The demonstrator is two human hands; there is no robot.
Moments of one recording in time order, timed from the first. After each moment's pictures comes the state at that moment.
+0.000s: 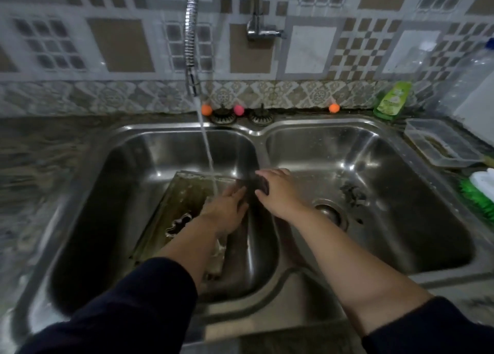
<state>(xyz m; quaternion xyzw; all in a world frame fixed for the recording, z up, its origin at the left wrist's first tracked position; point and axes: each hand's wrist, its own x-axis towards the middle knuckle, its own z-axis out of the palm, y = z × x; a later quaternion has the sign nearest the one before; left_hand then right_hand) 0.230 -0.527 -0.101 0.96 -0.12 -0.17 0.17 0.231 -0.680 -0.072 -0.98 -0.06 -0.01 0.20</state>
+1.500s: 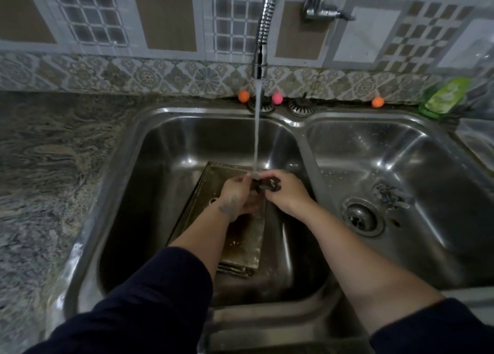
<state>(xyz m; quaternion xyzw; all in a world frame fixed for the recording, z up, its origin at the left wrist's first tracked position) 0.253 -0.484 -0.107 0.63 0.22 -0.21 0.71 0.247 -0.612 -0.101 -0.91 0.02 0.08 0.41</state>
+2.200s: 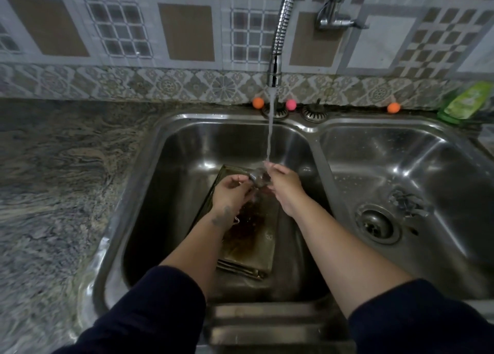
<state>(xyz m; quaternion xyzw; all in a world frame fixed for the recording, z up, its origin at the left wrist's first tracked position) 0.242 -0.452 -0.111 0.58 0.22 -0.06 0.78 0.268 -0.568 -0.102 -0.71 0.19 0.10 0.68</state>
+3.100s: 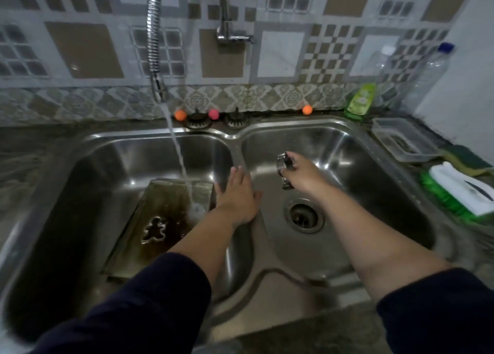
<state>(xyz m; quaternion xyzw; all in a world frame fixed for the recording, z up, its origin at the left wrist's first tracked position) 0.242 -0.615 -0.083 0.96 -0.13 -0.12 0.20 0.261 -0.786 -0.065 -0.90 0.14 0.02 0.42</state>
